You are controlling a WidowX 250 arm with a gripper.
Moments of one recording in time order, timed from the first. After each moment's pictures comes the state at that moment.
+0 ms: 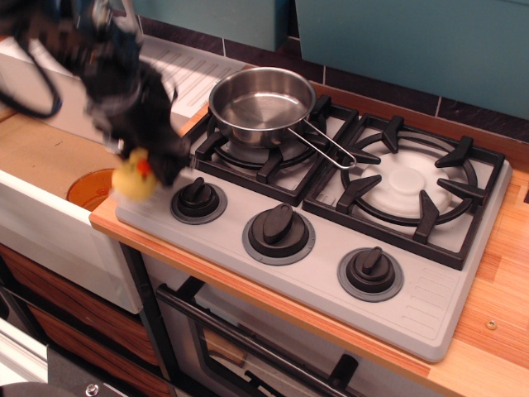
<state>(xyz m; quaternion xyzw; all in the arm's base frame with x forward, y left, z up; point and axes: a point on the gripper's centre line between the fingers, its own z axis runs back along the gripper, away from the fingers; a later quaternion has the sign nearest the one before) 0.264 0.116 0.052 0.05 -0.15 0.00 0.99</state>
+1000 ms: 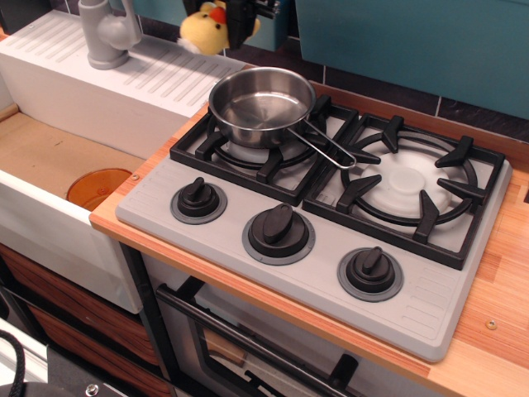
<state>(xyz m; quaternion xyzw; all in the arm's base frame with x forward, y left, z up) 0.349 0.087 0.129 0.07 -0.10 0.02 0.99</state>
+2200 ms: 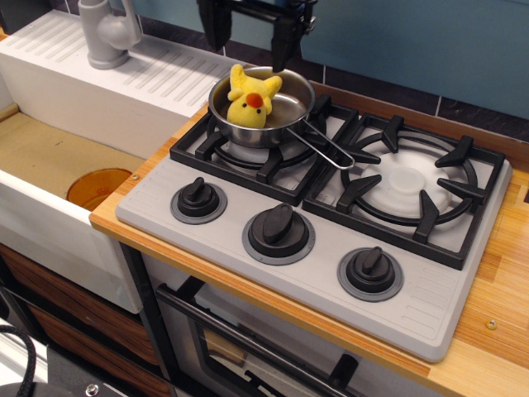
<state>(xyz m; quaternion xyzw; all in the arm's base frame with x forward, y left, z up) 0.341 0.056 0.130 0.07 -0.07 0.04 0.99</state>
